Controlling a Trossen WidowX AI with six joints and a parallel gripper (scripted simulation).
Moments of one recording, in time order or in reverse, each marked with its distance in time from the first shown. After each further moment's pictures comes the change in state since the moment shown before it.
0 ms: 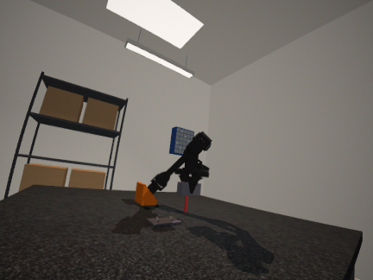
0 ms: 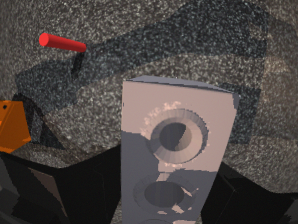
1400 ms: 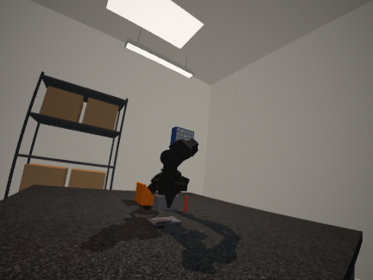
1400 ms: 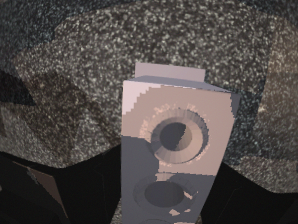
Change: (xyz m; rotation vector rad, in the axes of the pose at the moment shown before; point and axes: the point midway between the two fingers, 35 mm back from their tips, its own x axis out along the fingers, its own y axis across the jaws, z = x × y) arm 0.056 0.004 -0.097 -0.054 0.000 0.002
